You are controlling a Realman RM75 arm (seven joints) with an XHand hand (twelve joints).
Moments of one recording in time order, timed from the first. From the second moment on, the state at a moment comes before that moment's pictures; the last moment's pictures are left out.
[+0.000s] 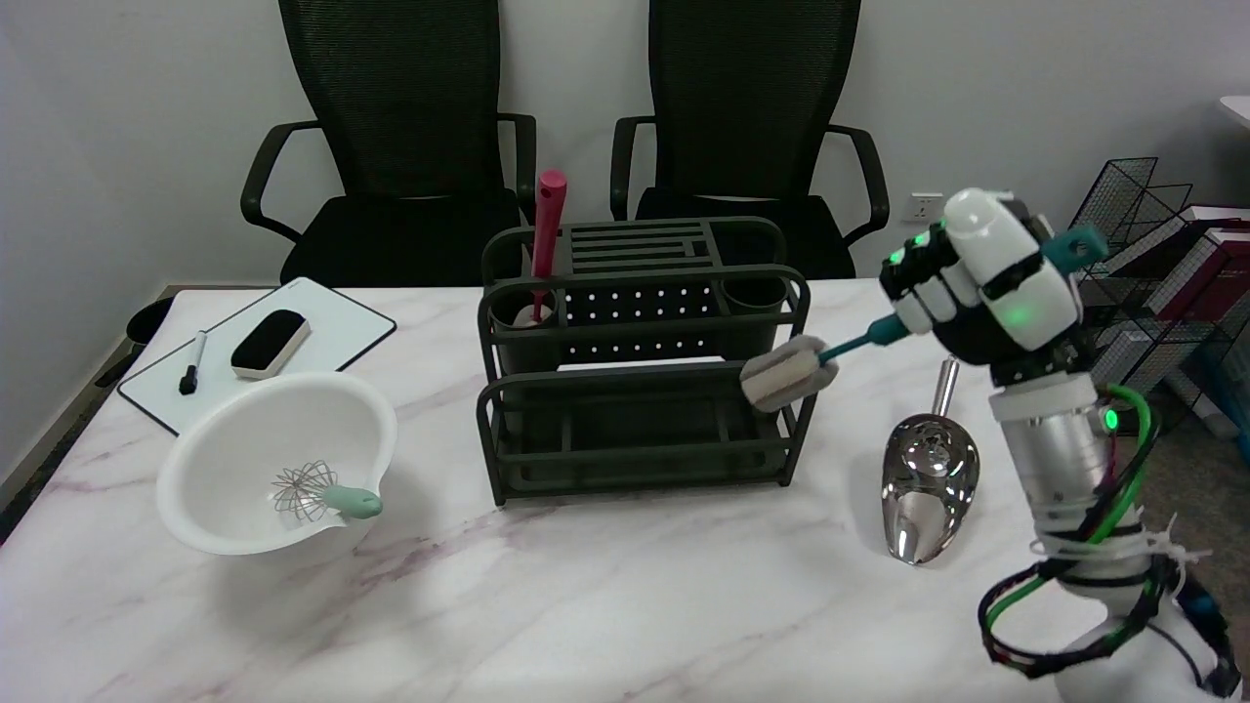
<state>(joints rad) -0.42 -0.93 -1.71 1.62 0.71 1.12 1.85</state>
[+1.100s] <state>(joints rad) -0.05 -0.76 -1.39 1.70 0.86 0.43 1.77</state>
